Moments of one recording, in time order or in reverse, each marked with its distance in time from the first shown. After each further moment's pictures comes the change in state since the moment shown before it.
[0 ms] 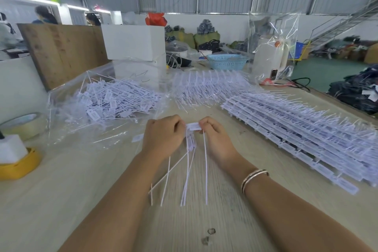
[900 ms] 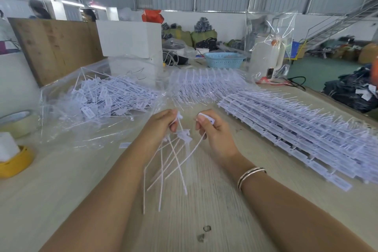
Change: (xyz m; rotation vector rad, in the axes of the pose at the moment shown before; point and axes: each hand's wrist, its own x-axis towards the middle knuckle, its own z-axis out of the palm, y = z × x) left_hand 0.010 -0.007 -0.002 -0.821 -0.185 -0.335; right_hand -0.003 -0.004 -0.007 0.105 -0.018 -0.187
